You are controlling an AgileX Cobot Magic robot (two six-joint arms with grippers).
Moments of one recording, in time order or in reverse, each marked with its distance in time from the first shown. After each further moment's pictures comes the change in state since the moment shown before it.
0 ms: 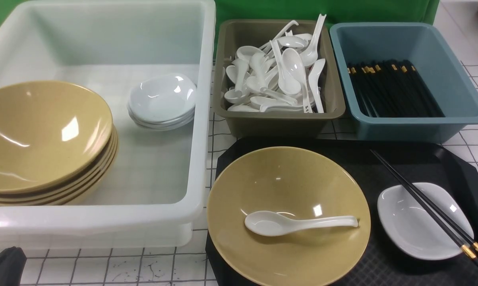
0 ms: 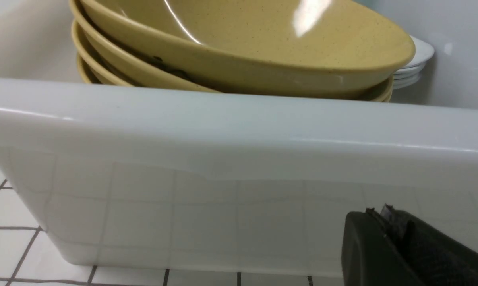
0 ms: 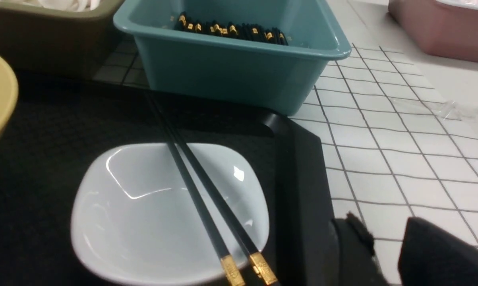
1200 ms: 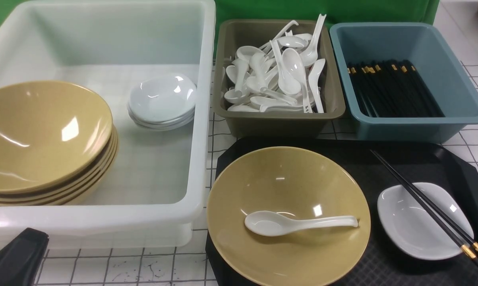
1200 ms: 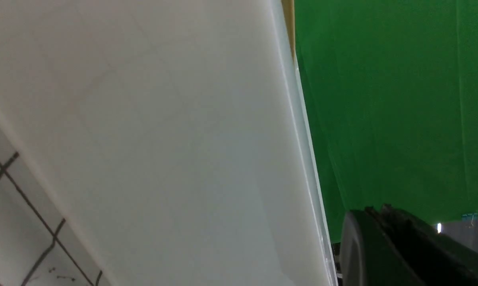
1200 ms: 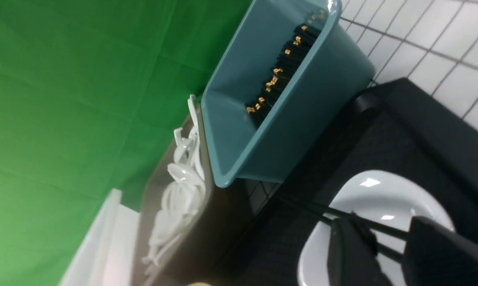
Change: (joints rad) right arm 0.000 0.000 0.002 0.243 -0.091 0.897; left arm 0.000 0.000 0.001 -0.795 -0.066 -0.450
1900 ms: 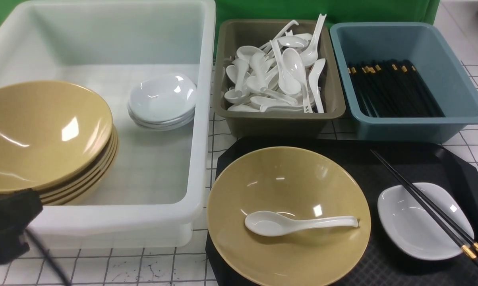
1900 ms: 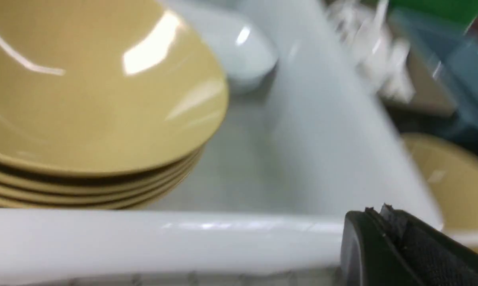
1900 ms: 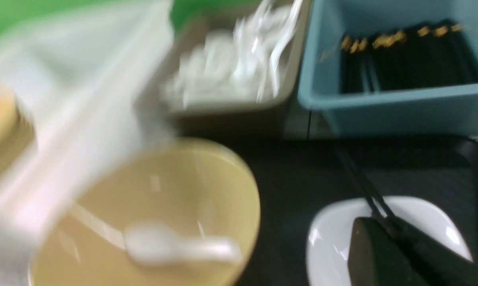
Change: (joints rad) right arm 0.302 0.450 -0.551 0.016 0.385 -0.831; left arm 0.000 0.519 -0.663 0.522 0.594 0.538
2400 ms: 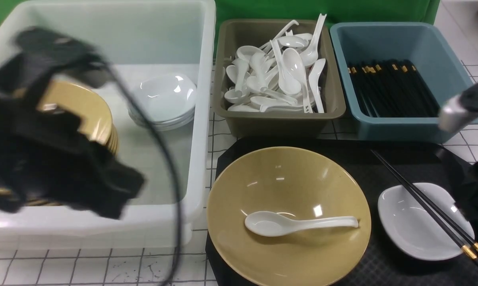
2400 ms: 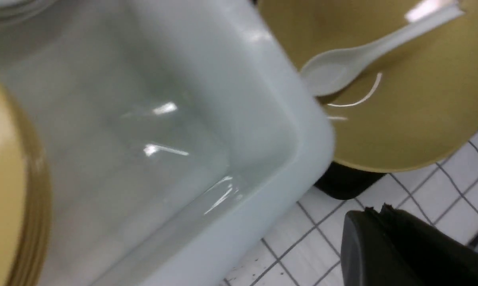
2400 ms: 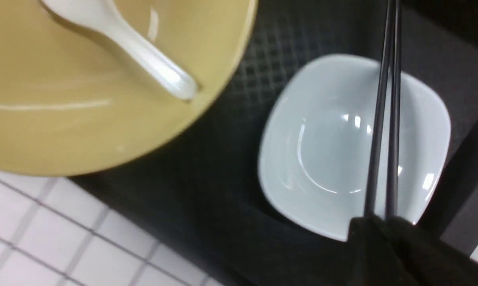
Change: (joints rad) right arm 0.009 0.759 -0.442 -0.095 0.451 -0.321; left arm -0.514 0.586 -0.466 0.113 0.278 0.146
